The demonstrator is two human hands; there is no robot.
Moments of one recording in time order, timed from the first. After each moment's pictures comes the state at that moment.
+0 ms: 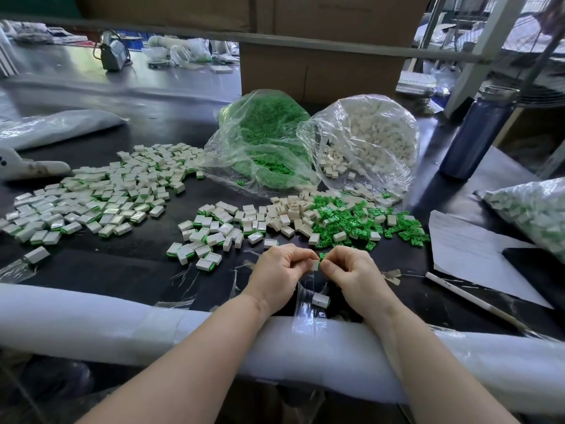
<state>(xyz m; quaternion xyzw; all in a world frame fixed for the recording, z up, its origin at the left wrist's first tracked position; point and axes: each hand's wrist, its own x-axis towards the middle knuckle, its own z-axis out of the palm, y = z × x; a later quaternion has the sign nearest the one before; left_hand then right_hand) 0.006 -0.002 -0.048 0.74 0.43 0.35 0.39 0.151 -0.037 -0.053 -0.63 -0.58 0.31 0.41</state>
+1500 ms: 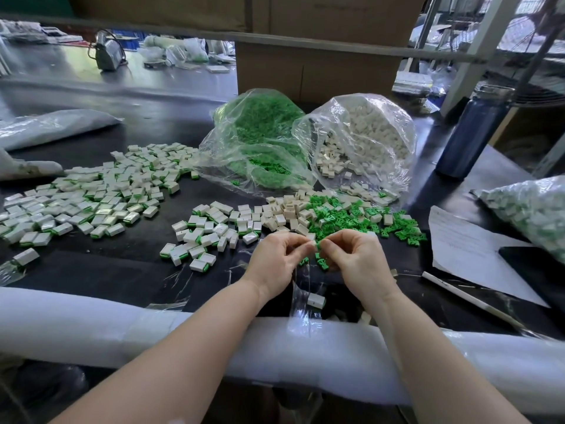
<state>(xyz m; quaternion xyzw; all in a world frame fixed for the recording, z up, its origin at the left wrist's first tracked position) 0.013 0.011 -0.040 0.73 0.42 0.37 0.40 0.152 -0.030 -0.036 -0.62 -0.53 0.29 0.50</state>
